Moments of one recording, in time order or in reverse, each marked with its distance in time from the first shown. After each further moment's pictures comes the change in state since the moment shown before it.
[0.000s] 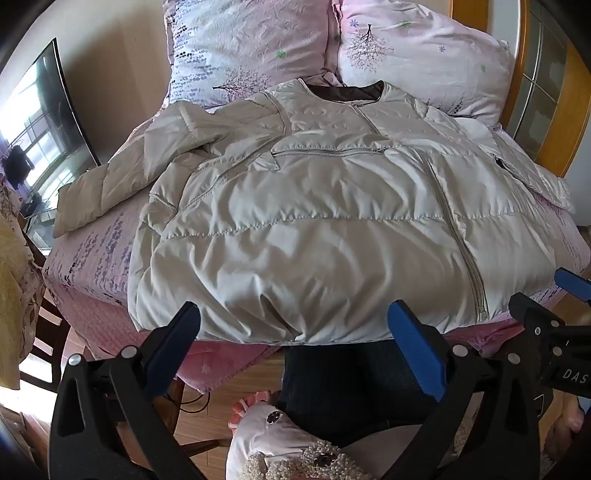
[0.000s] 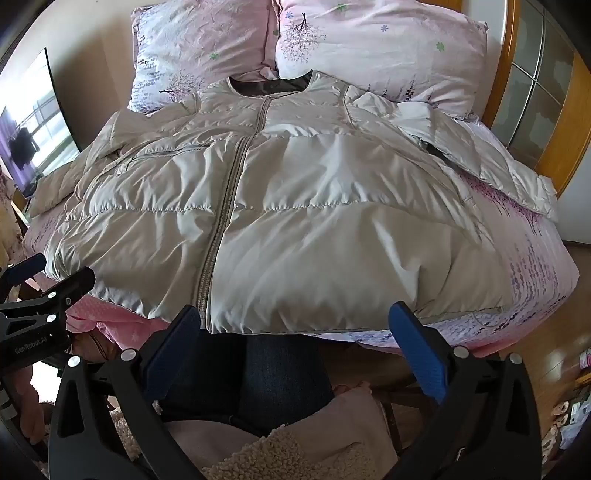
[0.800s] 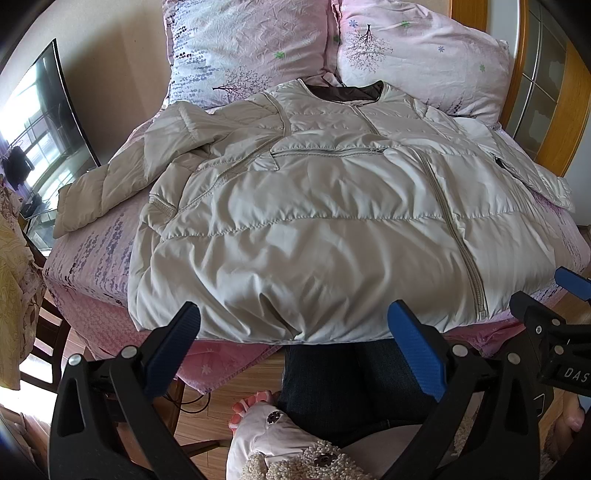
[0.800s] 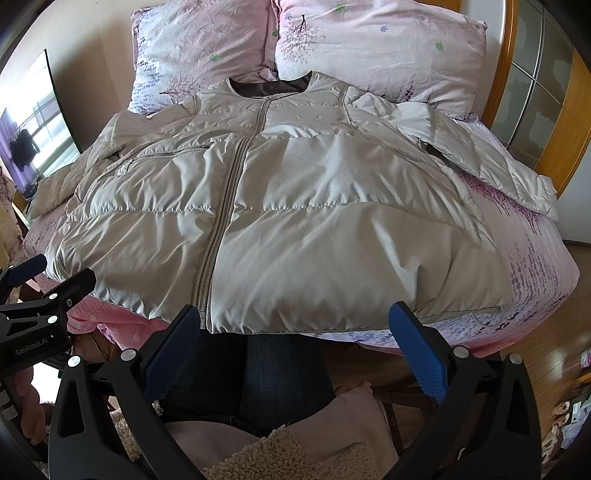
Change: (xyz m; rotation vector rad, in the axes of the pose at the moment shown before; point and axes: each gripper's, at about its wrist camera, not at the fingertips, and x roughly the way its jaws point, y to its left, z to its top) left arm 0.000 0.000 0.000 0.002 -0.002 0.002; right arm -0.001 0.000 -0.001 0.001 -0.007 0.001
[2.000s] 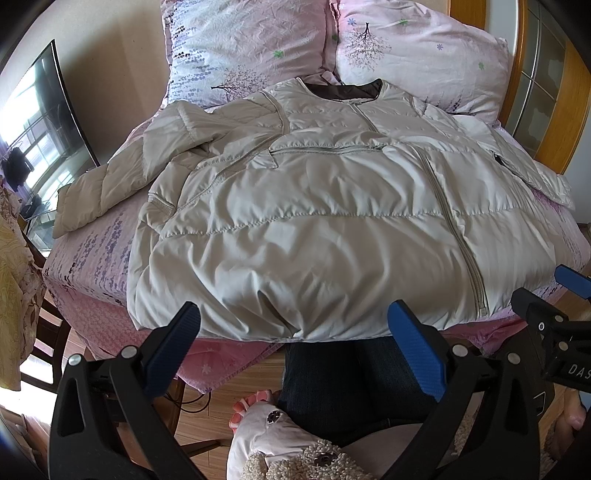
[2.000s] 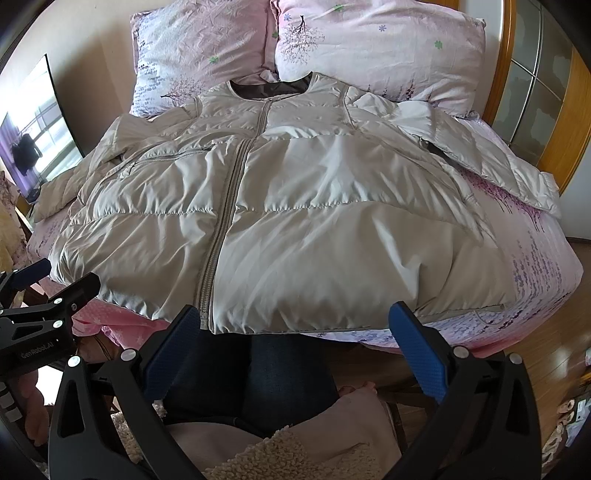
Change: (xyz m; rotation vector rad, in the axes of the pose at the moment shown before) left arm 0.000 0.000 0.000 0.001 0.002 0.001; right arm -0.002 -0.001 -0.001 0.006 -0.003 0.008
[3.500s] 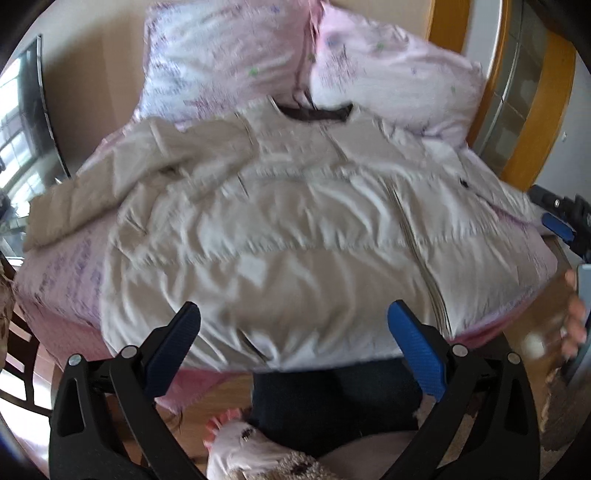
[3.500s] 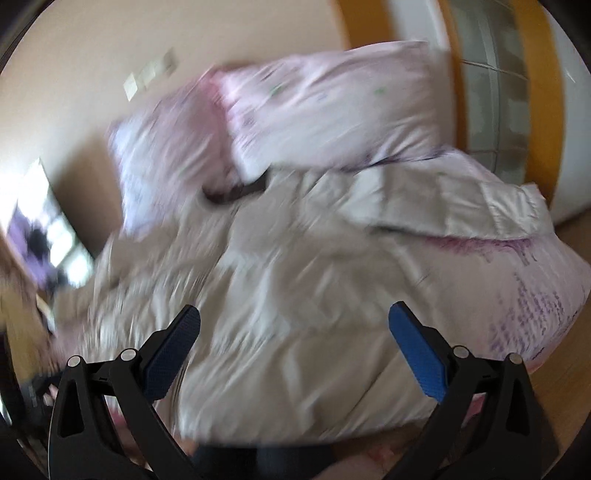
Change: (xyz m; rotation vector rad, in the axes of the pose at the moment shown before) left arm -0.010 0.010 0.013 -0.024 -0.108 -0.148; right arm -0.022 -0.104 0.059 0.254 -0.308 0.106
